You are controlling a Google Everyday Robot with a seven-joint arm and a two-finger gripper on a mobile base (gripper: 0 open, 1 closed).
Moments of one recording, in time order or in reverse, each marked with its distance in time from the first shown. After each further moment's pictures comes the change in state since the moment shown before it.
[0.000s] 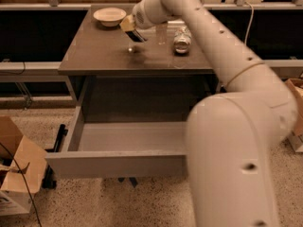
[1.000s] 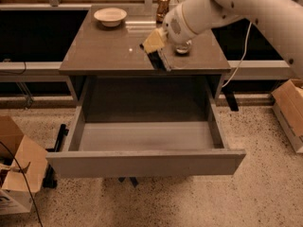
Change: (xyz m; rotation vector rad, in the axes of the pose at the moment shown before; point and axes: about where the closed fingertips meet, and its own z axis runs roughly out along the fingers) arm 0.072 0.090 -0.162 -0.087 0.176 0.116
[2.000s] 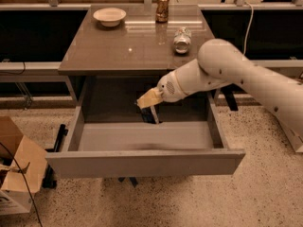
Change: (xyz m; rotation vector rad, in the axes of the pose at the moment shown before) arm 0.144 0.041 0.088 -0.257 0.079 0.164
